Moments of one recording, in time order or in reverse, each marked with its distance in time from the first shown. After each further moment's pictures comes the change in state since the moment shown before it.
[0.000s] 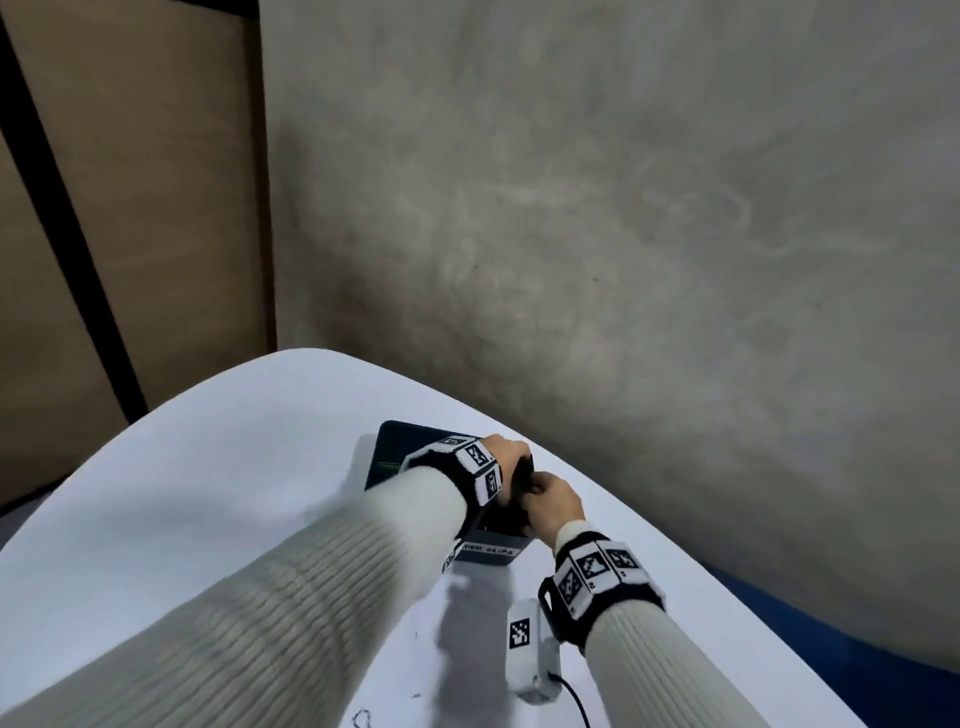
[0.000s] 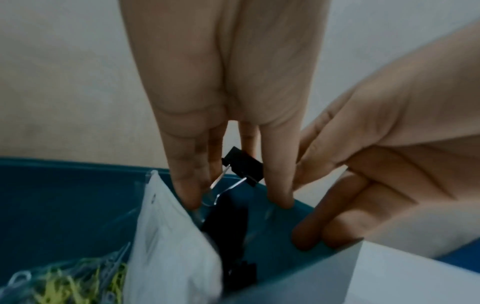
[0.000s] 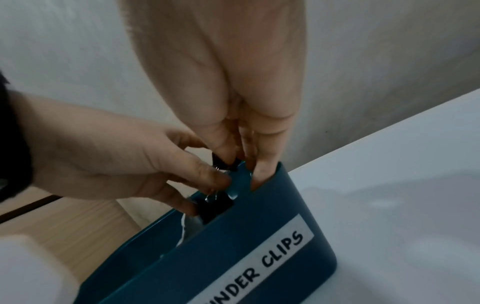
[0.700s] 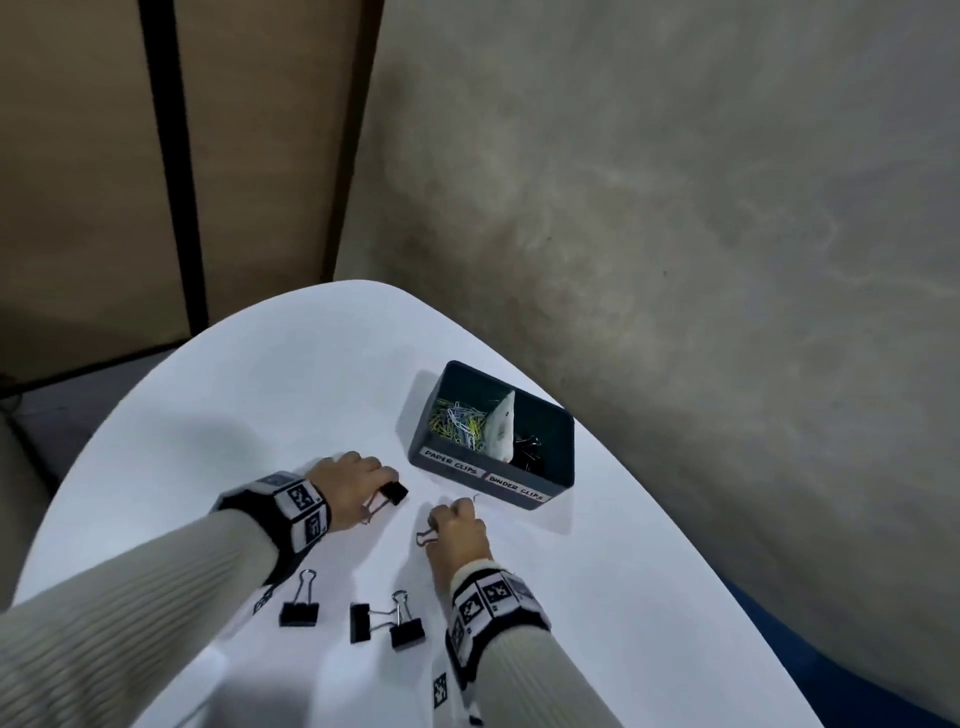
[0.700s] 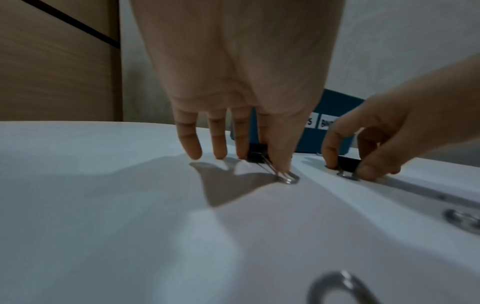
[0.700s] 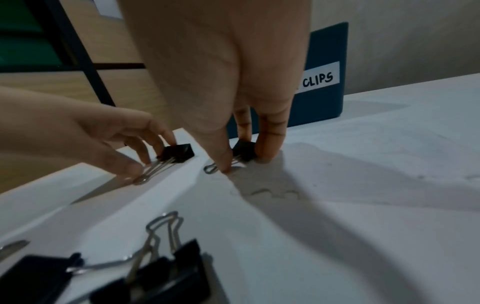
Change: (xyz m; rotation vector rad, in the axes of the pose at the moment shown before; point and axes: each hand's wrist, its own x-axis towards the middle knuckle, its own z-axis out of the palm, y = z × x) left_hand -0.183 -0.136 0.091 0.173 -0.065 -0.245; right_hand -0.105 0.016 0.129 -0.757 -0.329 -0.321
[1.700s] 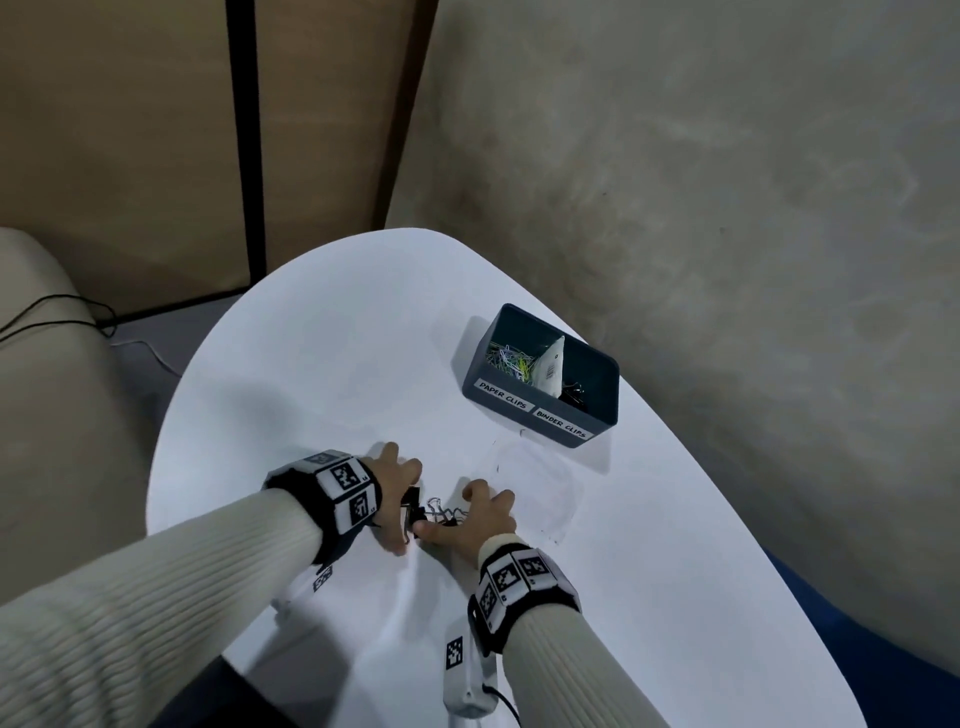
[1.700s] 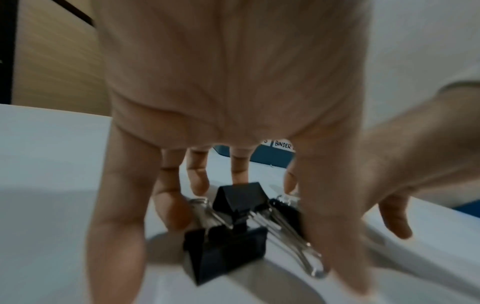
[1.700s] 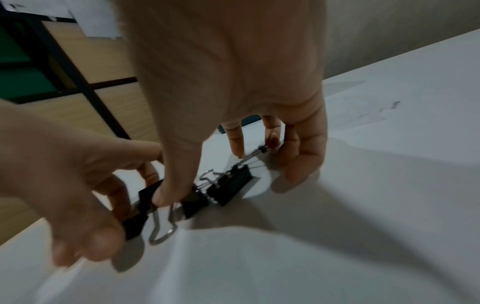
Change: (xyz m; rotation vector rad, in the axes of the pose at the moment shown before) left_hand -0.084 0.036 0.023 -0.184 -0.313 -0.193; right_hand -0.079 -0.026 0.030 0.303 -0.100 0.193
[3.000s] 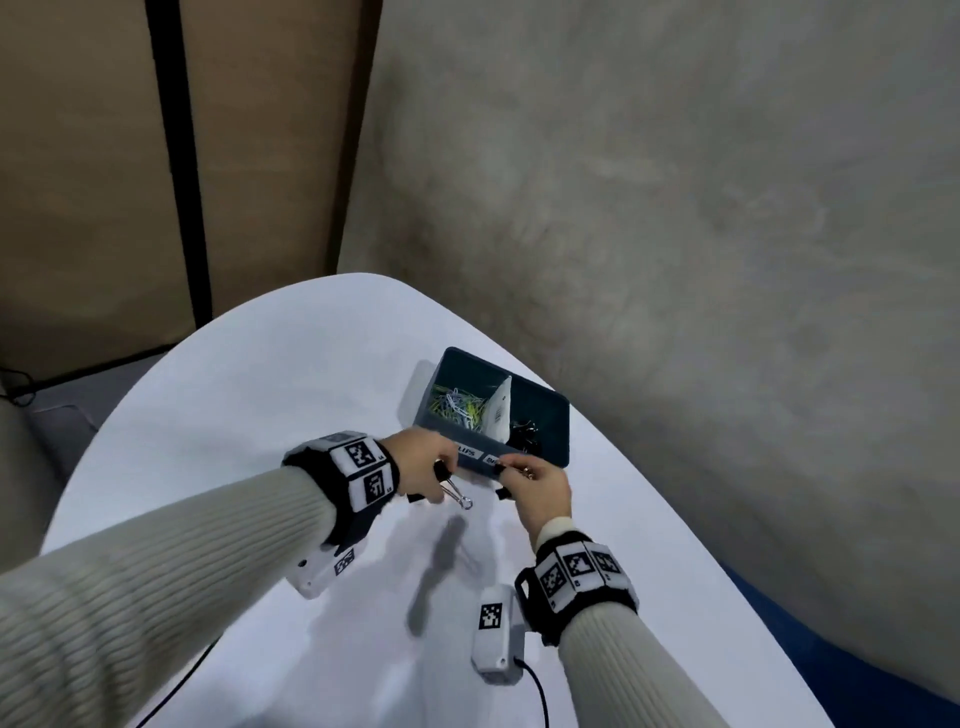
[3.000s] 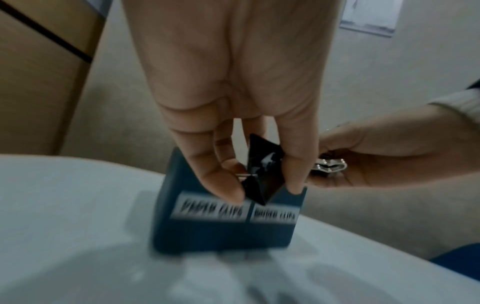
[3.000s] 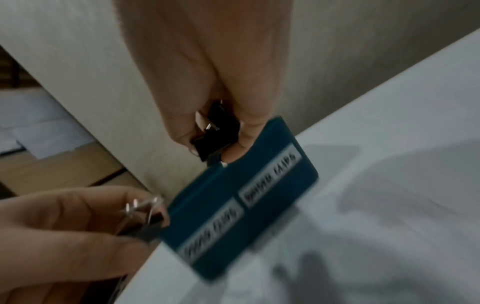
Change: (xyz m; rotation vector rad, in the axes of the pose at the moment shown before) left_hand 0.036 0.063 -0.092 -0.212 0.298 0.287; right_hand 0.055 0.030 -0.111 0.771 0.391 -0.100
